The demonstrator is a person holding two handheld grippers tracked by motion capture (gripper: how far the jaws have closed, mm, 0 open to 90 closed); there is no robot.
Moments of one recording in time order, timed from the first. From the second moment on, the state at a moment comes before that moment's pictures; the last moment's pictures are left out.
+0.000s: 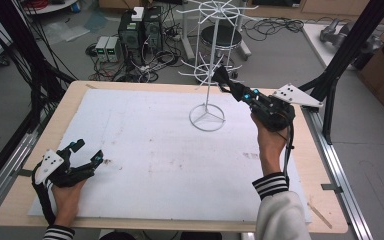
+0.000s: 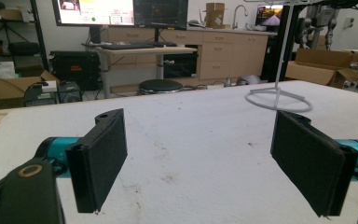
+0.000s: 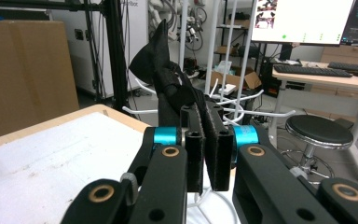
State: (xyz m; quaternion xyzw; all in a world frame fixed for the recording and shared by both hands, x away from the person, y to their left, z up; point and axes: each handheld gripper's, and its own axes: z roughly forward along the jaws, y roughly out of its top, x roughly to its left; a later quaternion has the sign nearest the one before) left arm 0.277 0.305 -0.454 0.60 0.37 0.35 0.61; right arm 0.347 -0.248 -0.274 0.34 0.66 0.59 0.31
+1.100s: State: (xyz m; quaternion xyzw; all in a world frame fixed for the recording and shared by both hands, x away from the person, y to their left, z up) left arm 0.277 0.305 -0.454 0.60 0.37 0.35 0.62; right arm 0.351 -0.214 -0.303 0.31 0.74 0.51 0.30
